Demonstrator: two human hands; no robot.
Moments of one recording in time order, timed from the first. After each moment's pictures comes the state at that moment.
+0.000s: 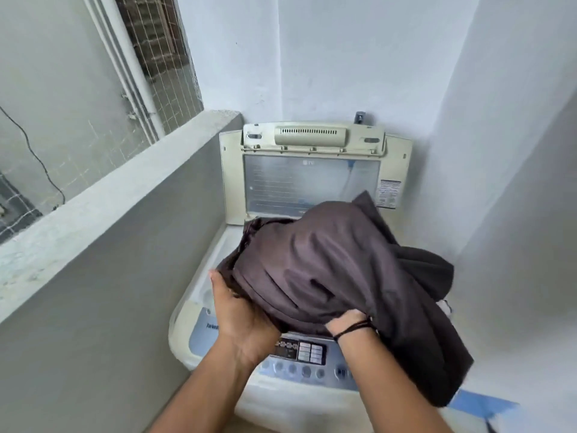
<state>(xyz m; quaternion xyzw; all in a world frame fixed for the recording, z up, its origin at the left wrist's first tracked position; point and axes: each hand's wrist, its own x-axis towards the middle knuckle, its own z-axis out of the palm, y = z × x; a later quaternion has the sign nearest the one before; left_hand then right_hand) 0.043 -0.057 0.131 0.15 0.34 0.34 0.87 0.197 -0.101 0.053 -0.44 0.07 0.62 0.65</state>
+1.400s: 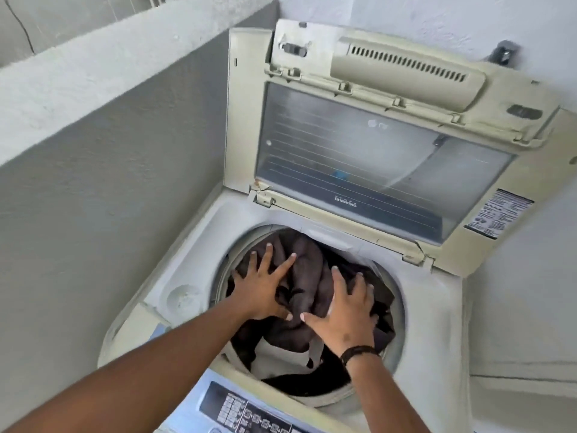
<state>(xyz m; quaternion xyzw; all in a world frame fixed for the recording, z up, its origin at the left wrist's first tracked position) 0.114 0.145 -0.091 0.84 0.45 -0.17 0.24 0.268 0.017 -0.063 -0.86 -0.44 0.23 0.09</state>
